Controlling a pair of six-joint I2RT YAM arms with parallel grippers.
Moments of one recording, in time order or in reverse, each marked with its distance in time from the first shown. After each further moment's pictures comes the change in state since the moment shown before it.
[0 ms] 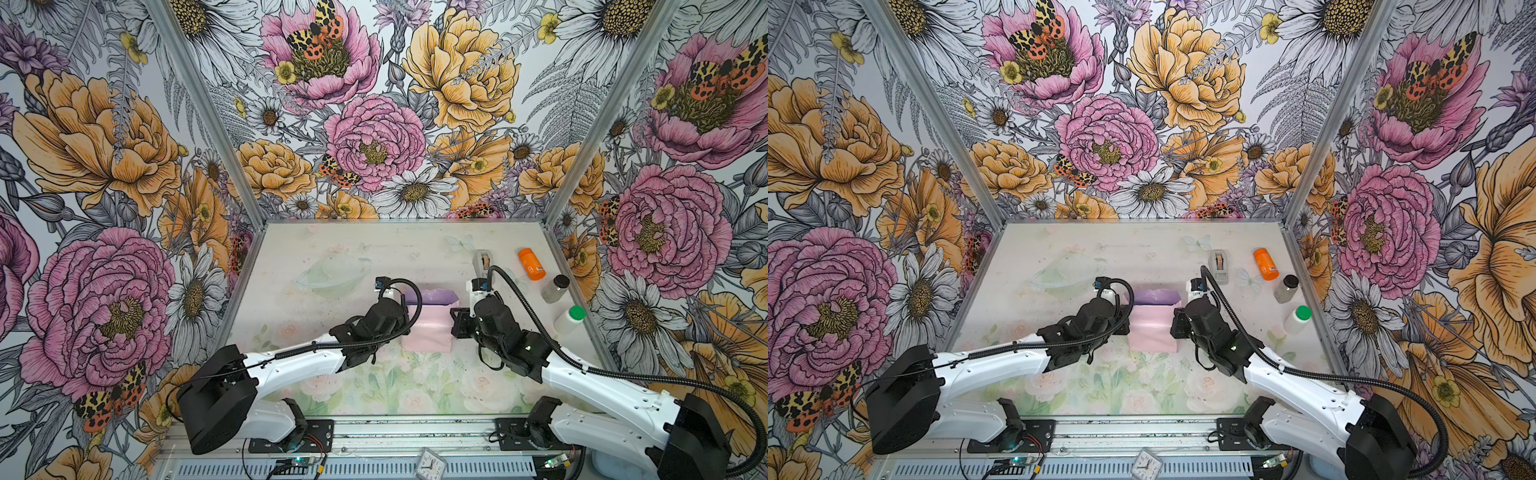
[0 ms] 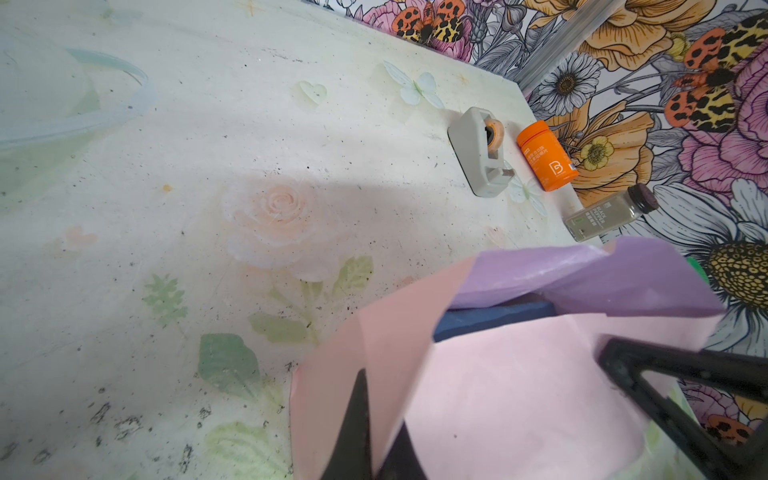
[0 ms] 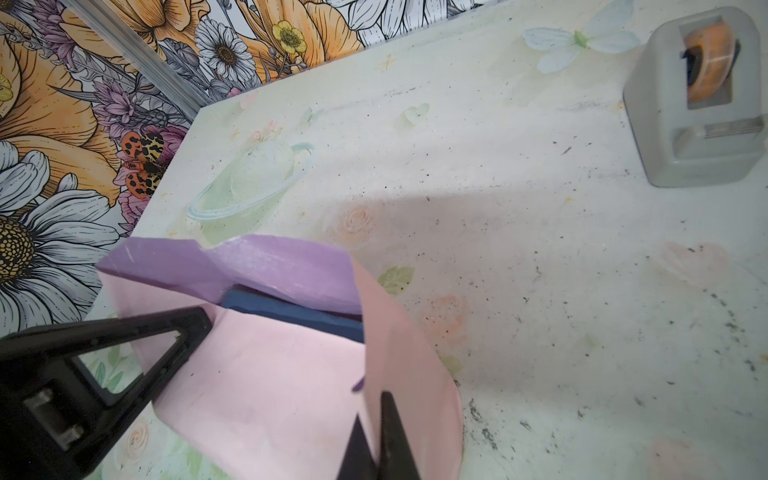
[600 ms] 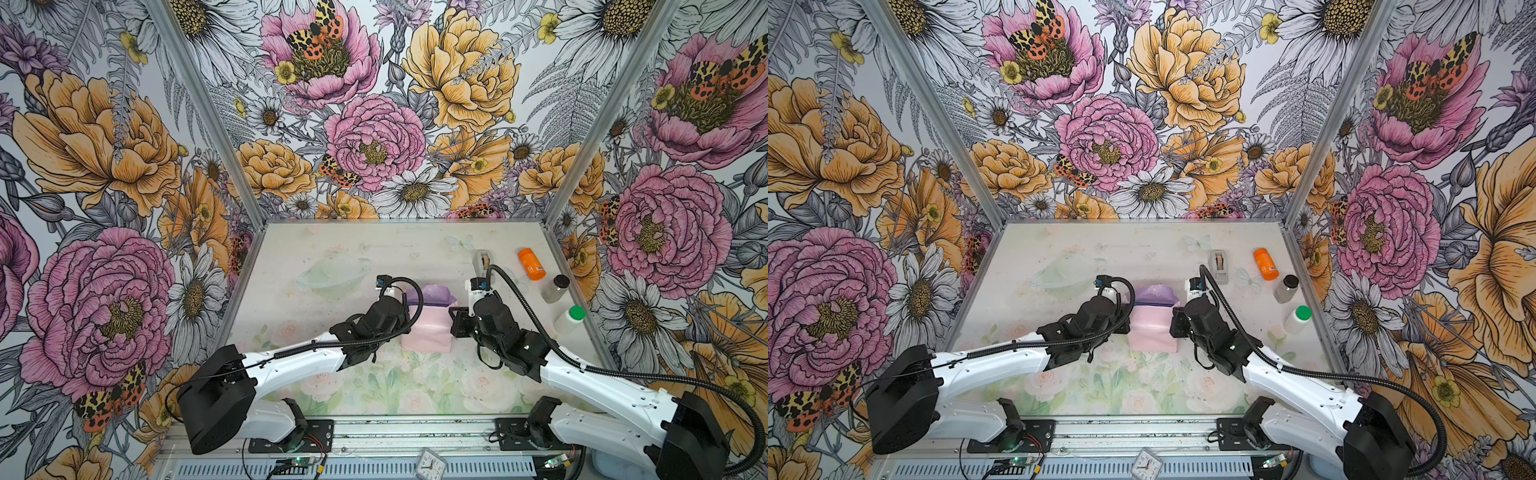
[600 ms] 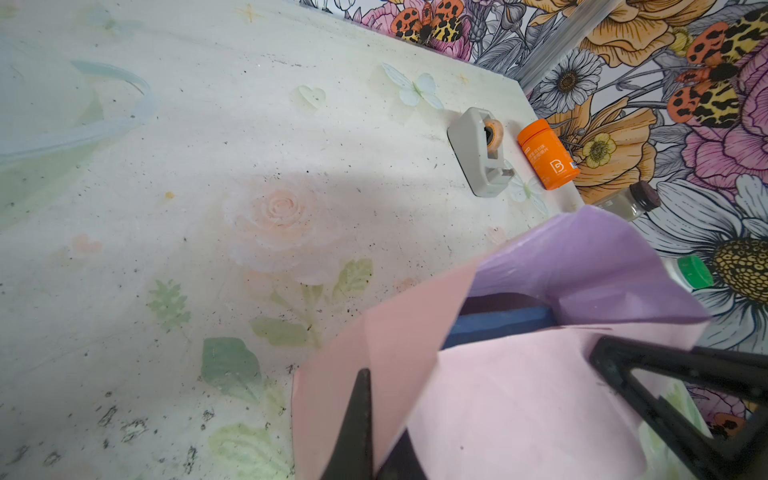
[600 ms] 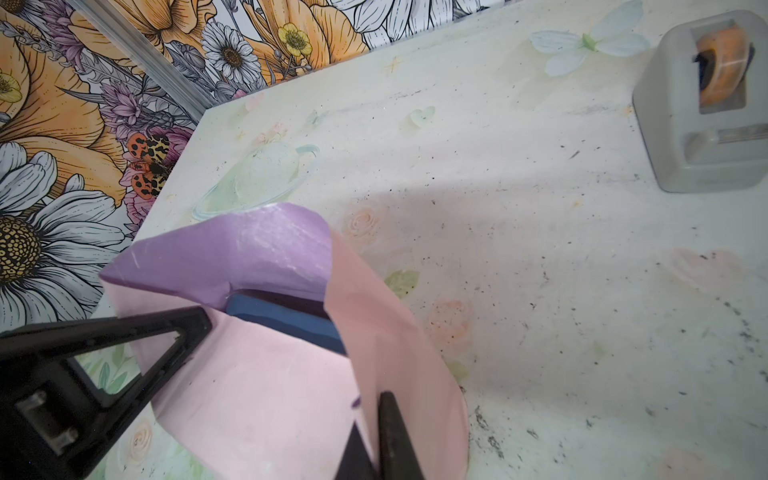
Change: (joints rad) left arm 0.000 0.000 0.023 -0.027 -0.004 0.011; right arm 0.000 0.010 0.000 0.026 -0.013 -0.010
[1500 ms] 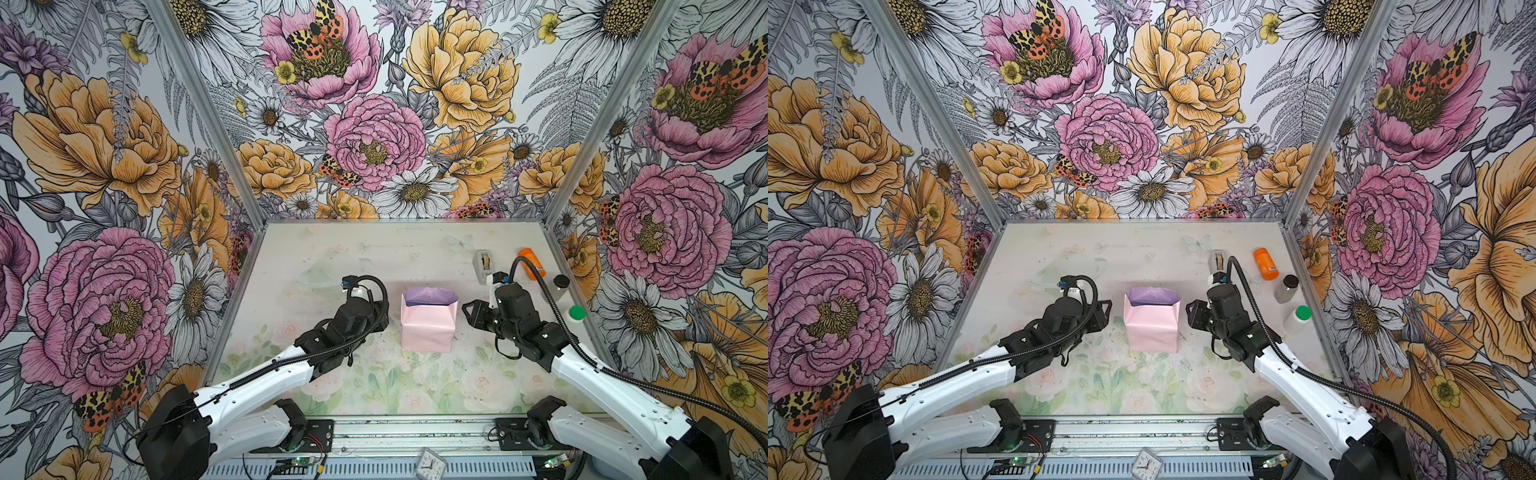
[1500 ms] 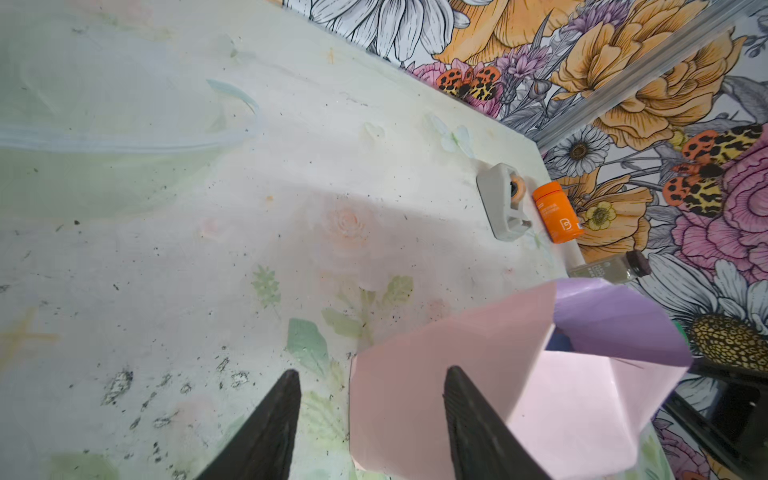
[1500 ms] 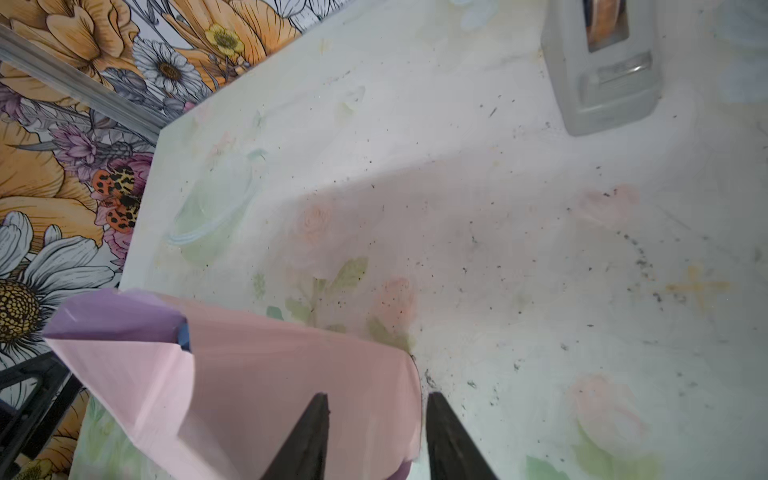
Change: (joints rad) left arm 0.126 -0.243 -0.124 -0.101 0.036 -0.085; right arm -0.220 -0.032 0.064 -0.223 -0.191 0.057
